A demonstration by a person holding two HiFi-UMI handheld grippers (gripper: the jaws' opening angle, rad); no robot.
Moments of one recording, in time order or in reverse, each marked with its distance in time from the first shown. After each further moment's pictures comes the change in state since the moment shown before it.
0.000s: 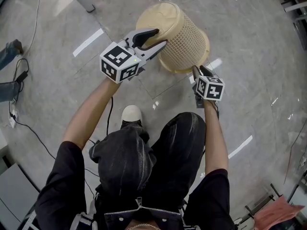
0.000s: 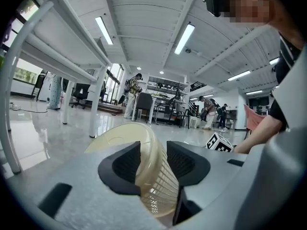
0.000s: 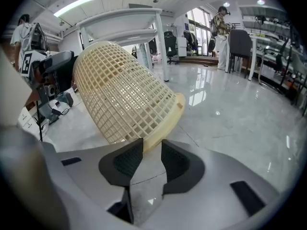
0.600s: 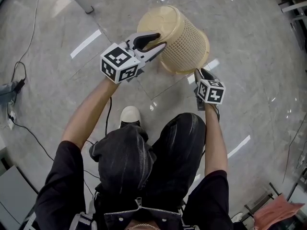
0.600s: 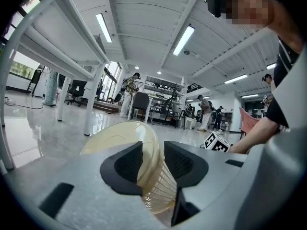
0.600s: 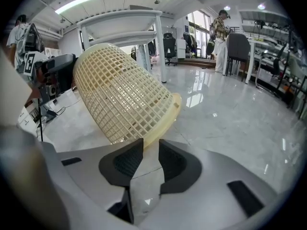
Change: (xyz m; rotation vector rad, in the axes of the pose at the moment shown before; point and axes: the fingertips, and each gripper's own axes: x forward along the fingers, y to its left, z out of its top) left arm 0.000 -0.005 -0.005 -0.030 -0.001 -0.055; right arm -0.014 -0.011 -0.004 -0.012 -0.012 -0.031
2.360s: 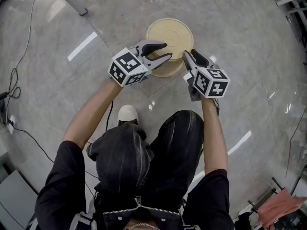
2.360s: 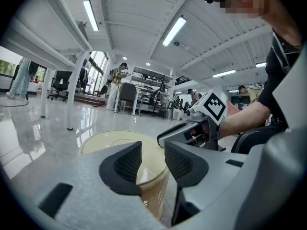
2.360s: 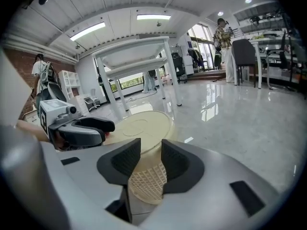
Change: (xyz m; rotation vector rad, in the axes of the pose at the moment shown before) left arm 0.034 -0.054 -0.034 0.060 0.108 -0.147; right arm -0.047 0.064 0.106 0.028 -0.245 0.197
